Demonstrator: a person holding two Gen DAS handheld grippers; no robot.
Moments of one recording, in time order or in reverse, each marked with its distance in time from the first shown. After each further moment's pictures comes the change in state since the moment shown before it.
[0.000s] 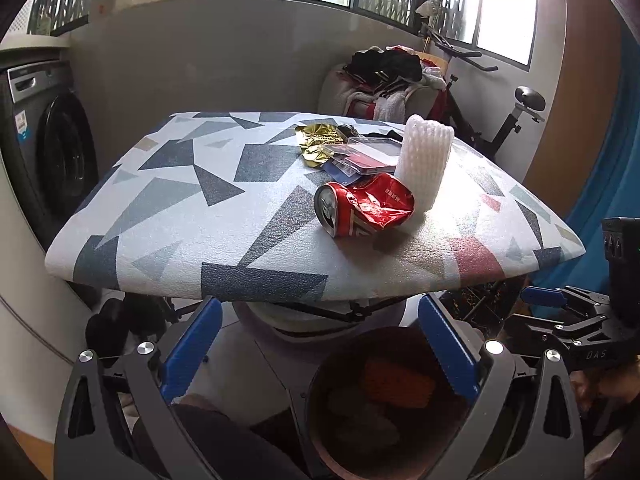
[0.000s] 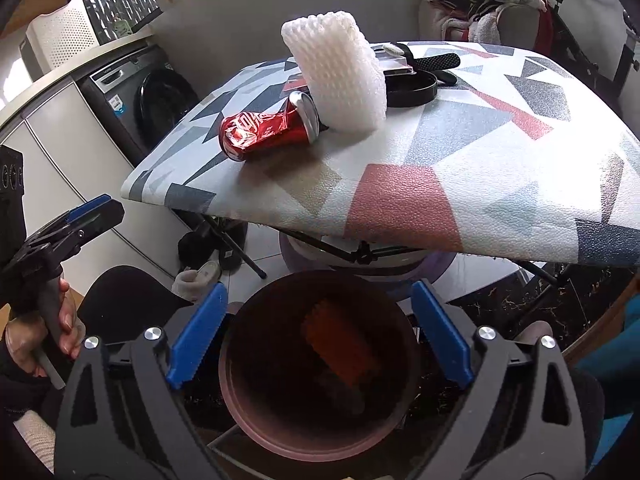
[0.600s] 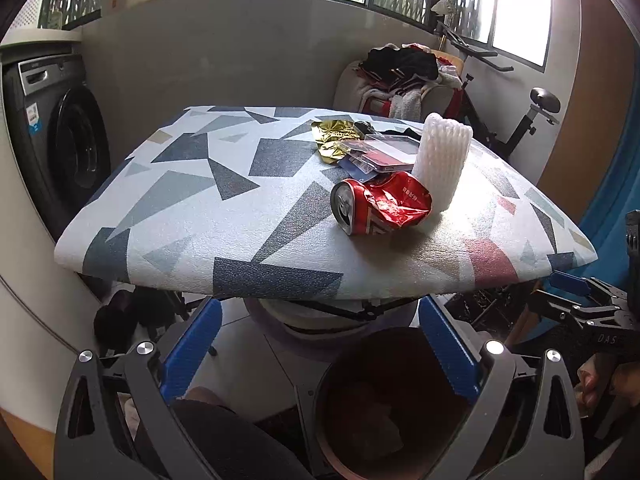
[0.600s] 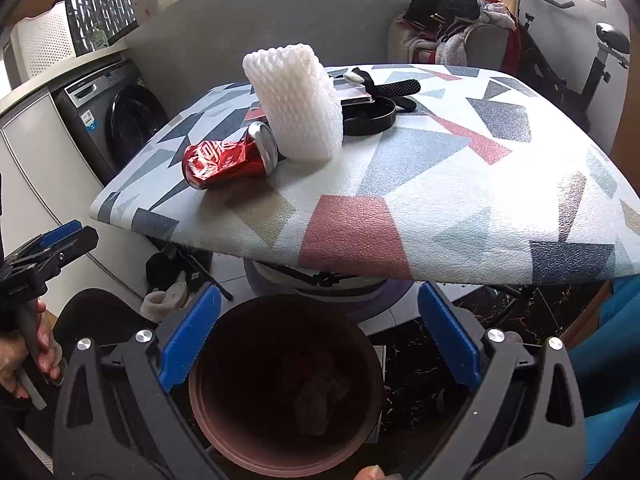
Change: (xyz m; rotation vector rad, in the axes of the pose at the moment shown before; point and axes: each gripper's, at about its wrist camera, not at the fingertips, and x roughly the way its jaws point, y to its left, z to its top) left arm 0.003 0.003 0.002 -0.027 0.016 0.053; right arm -0.014 -0.013 0.009 0.016 -0.097 -0.132
